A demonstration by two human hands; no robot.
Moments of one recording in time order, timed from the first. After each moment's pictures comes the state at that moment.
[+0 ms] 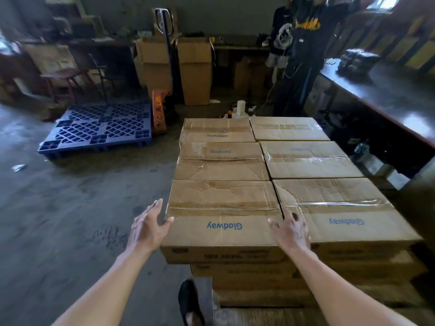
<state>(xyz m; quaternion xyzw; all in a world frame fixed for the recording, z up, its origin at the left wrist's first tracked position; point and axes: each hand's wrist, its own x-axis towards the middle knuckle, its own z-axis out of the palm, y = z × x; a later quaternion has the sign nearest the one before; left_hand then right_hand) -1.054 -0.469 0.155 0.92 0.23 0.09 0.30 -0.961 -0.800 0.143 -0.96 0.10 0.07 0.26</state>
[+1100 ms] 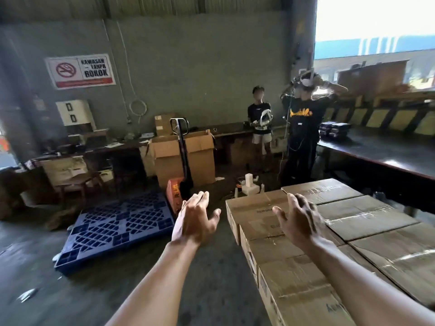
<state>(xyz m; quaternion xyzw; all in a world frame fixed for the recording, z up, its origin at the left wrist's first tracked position) -1.006 -0.169 0.385 0.95 -0.05 0.25 0.18 -0.979 -0.429 0.351 -0.96 0.05 -0.22 0.19</state>
